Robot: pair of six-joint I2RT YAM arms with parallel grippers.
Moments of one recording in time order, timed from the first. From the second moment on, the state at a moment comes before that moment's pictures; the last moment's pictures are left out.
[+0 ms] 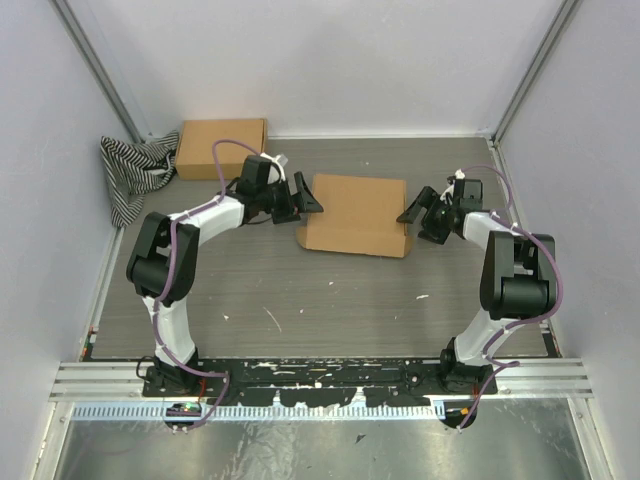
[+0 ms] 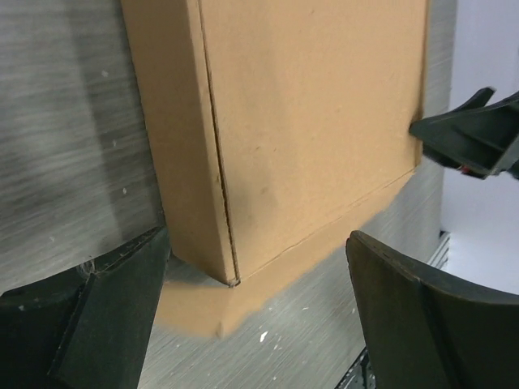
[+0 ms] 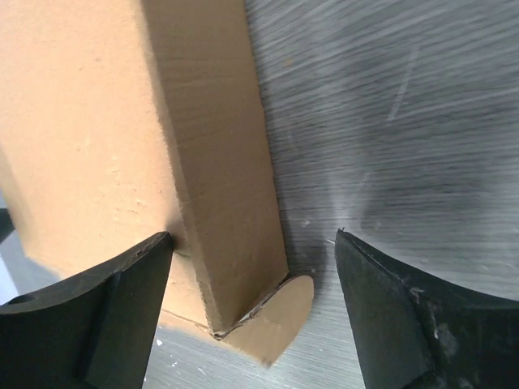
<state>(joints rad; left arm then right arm) -0.40 1.93 1.30 -0.03 0.50 -0.68 -0.10 1.71 0.97 -0.17 -0.42 0.49</state>
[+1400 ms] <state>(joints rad) -0.47 1.87 1.14 -0.08 0.38 -0.58 0.21 1.32 0.74 -0.33 -0.28 0.47</state>
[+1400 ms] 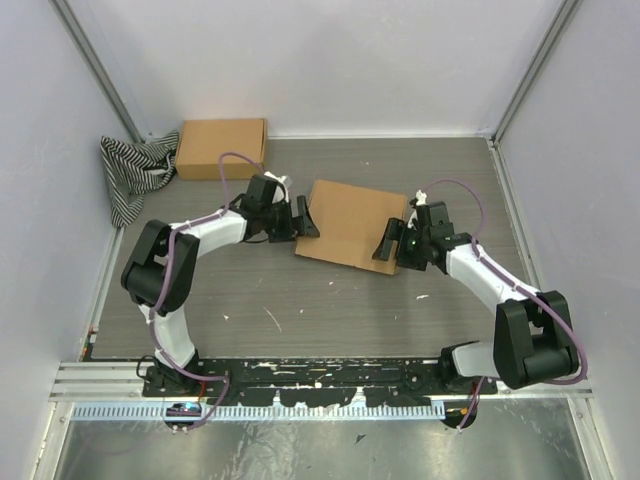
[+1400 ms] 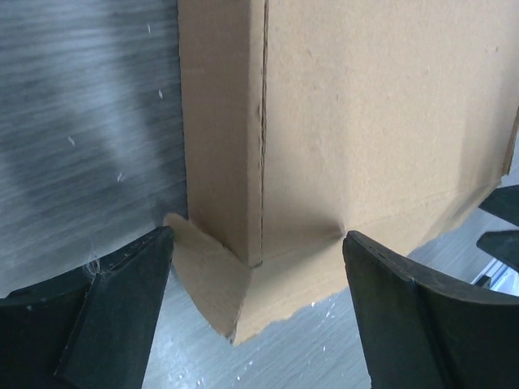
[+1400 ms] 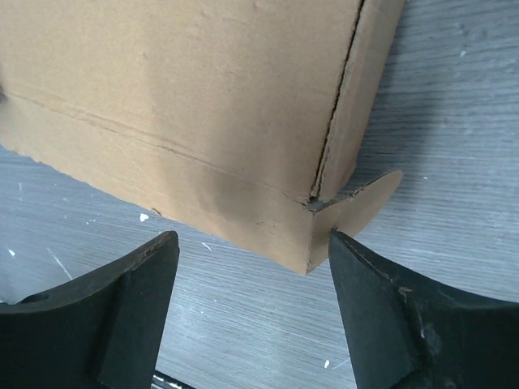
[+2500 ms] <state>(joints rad) -0.48 1.81 1.02 -0.01 0.46 -0.63 0.27 1.29 0.64 -0.31 -0.12 0.48</state>
